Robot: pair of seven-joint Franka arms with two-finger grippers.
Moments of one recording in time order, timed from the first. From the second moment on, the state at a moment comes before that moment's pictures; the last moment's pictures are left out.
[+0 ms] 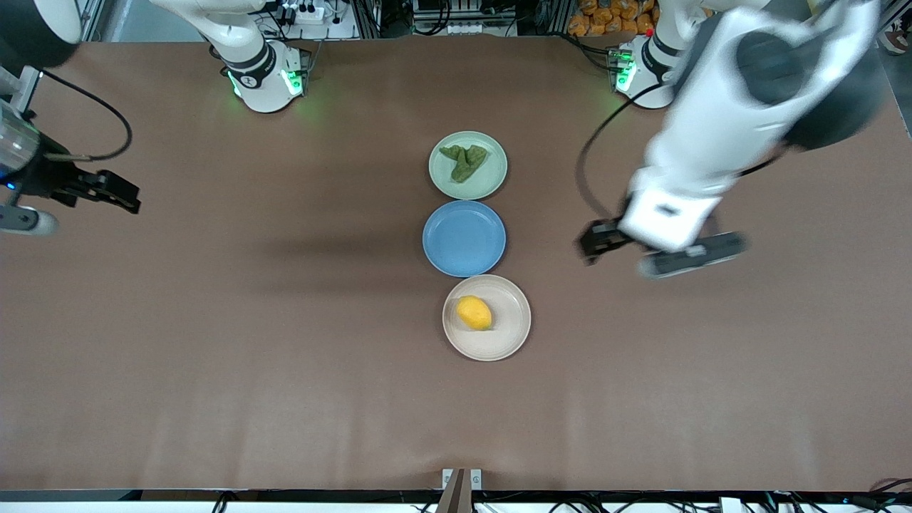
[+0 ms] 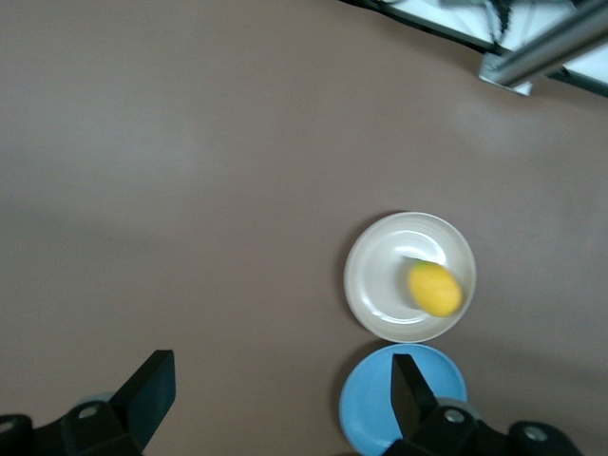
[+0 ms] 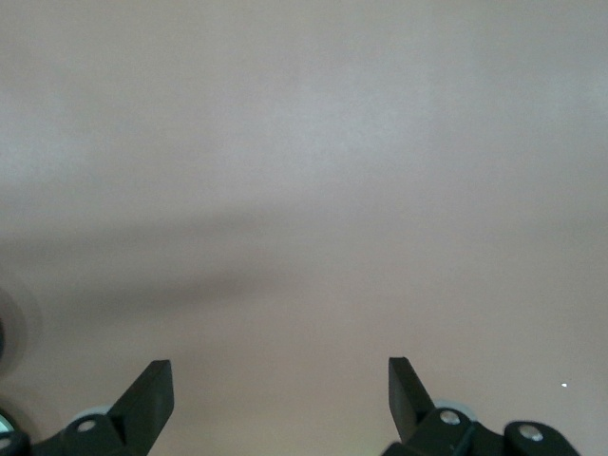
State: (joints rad) left arm -0.30 0.26 -0.10 -1.34 0.00 1.72 -0.69; right arm -0.06 0.04 0.10 -1.55 -0.08 1.54 0.15
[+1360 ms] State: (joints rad) left arm -0.06 -0.04 -0.06 -1.43 0.02 1.41 -0.25; right arm -0.07 0.02 0.07 -1.42 -0.08 1.43 0.15
